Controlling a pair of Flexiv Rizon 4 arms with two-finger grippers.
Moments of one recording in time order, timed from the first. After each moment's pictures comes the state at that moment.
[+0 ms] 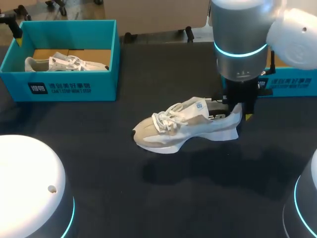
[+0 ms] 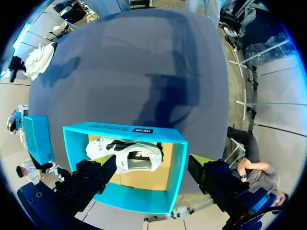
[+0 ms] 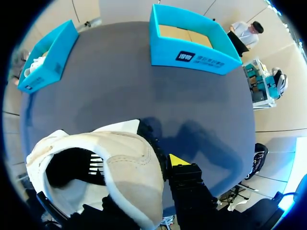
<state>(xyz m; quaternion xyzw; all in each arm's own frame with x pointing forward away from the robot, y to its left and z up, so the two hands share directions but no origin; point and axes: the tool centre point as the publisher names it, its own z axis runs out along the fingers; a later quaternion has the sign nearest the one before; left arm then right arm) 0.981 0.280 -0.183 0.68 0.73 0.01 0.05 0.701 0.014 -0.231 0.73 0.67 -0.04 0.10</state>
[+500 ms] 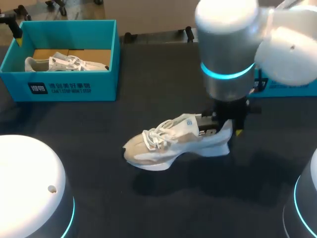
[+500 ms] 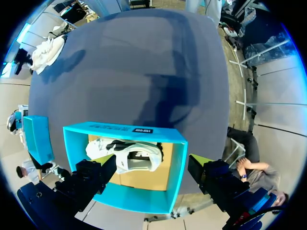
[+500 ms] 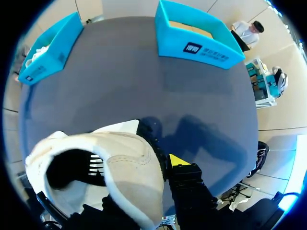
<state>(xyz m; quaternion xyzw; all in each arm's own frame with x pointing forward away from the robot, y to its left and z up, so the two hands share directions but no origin) 0.981 0.280 -0.183 0.68 0.73 0.01 0.05 0.665 0.046 -0.260 0.73 0.67 -0.05 0.11</state>
